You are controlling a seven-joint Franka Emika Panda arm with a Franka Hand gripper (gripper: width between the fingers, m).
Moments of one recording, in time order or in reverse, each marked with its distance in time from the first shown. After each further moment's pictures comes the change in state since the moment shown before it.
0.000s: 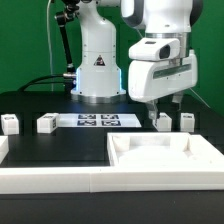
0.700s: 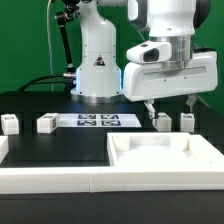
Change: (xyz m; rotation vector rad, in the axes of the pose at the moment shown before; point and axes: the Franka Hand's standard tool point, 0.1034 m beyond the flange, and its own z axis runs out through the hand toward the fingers) arm 0.003 -0.012 0.004 0.038 0.000 0.520
